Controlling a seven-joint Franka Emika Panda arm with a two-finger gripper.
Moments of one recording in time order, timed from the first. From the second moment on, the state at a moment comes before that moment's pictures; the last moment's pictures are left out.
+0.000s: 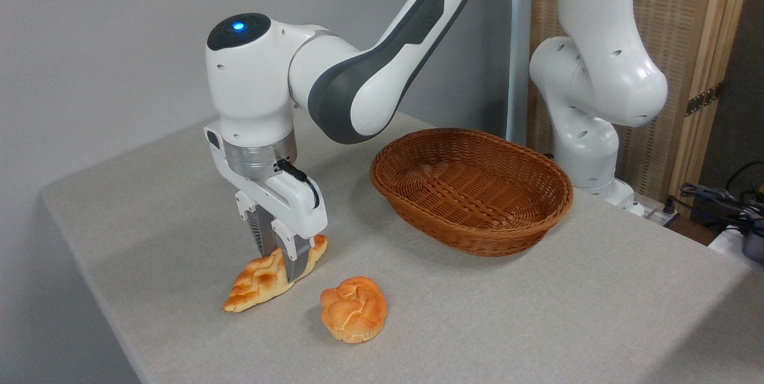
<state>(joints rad) -0.16 0.13 0.00 -1.98 -0.17 2.17 0.60</state>
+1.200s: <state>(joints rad) -0.13 -0.27 0.02 -2.01 -0.15 1.56 0.76</state>
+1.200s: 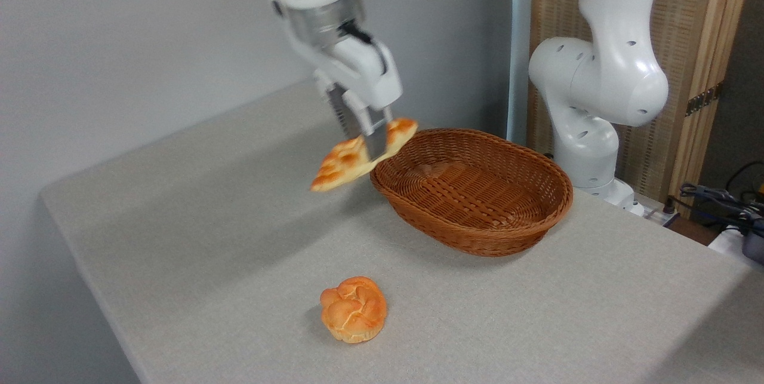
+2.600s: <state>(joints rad) -0.11 -0.55 -0.09 -2.49 -0.15 1.63 0.78</state>
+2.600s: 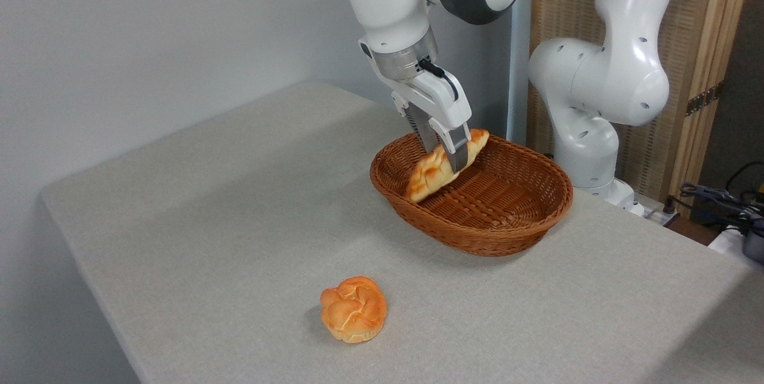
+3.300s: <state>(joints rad) -0.11 -0.50 -0.03 -2.13 -0.16 1.60 0.78</state>
